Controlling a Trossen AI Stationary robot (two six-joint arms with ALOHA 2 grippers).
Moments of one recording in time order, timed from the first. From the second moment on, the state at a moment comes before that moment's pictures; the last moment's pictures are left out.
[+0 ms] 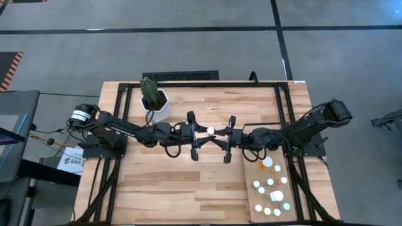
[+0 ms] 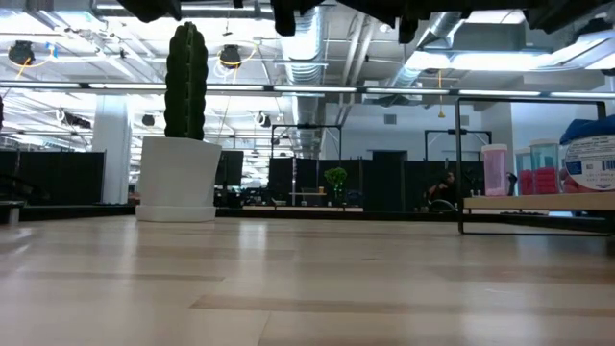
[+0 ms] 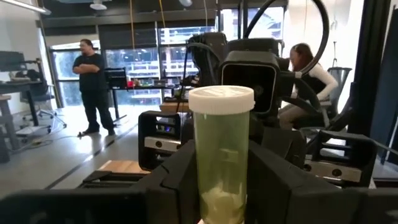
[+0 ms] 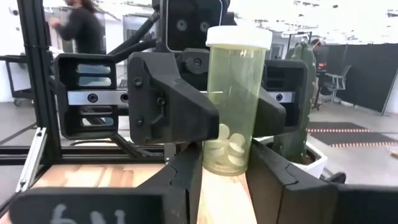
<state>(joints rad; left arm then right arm) -0.15 1.59 0.89 0.86 -0.24 0.06 0.26 1.43 0.68 0.90 0.42 -0.11</state>
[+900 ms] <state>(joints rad) -0.15 1.59 0.89 0.75 -0.27 0.05 0.24 1.24 0.97 -0.13 0.41 0.21</state>
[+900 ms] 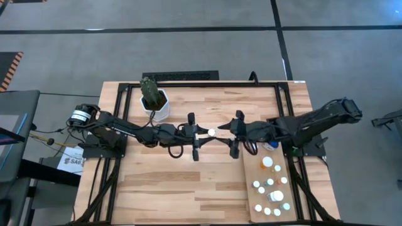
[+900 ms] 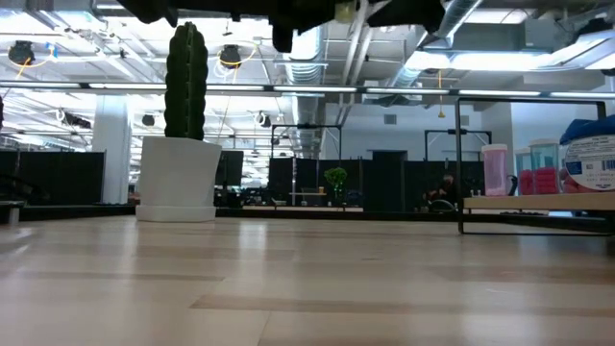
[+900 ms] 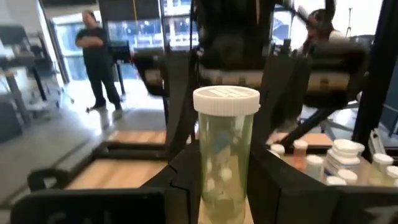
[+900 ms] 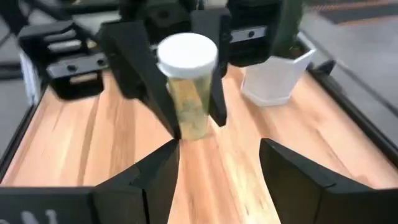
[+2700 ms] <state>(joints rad) -0.25 1.59 0.89 0.62 -0.34 0.03 0.22 1.46 1.28 -0.40 0.26 0.16</state>
